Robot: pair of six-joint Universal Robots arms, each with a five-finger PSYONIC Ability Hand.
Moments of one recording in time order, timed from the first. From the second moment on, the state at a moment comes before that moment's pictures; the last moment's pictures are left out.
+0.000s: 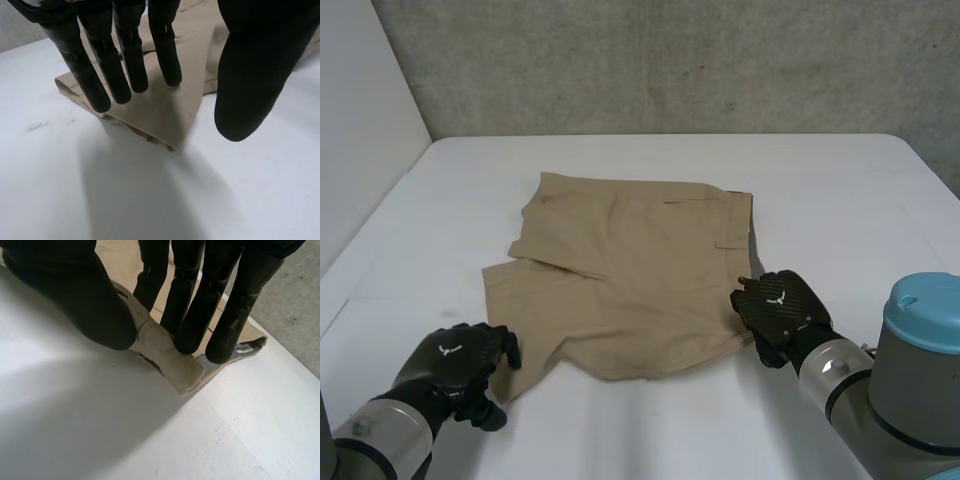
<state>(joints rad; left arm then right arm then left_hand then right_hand) 4.36 -1.52 -2.15 3.14 -1.55 3.24 2.02 -1.26 1.90 -0.27 1.45 2.68 0.65 0.67 0.67 0.67 0.50 0.98 1.17 1.19 1.19 0.99</state>
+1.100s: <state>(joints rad) 4.36 -1.75 -1.80 3.34 -1.56 3.54 2.04 -1.34 1.66 -0.08 1.47 2.60 1.14 1.19 1.18 1.20 0.96 0.98 1.17 1.19 1.19 0.99</state>
